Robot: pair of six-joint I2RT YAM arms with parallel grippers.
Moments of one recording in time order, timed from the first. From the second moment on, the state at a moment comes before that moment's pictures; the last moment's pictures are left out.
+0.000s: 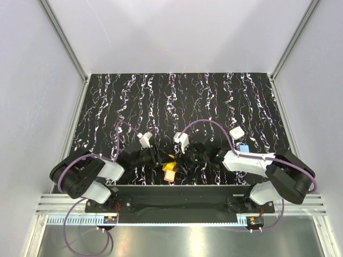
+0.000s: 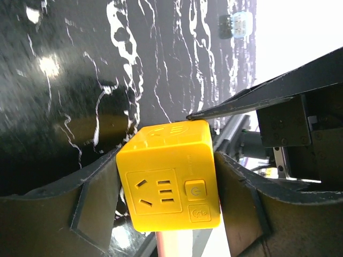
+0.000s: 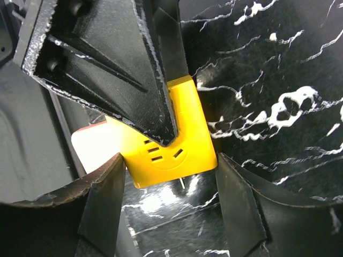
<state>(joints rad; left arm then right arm) -0.62 1.46 0.19 0.84 0.47 -1.01 0.88 1.42 0.60 0.19 -0.36 0.05</state>
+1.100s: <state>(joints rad) -0.62 0.38 0.04 0.28 -0.20 -1.11 0.90 1.34 0.45 0.78 -0.33 0.98</state>
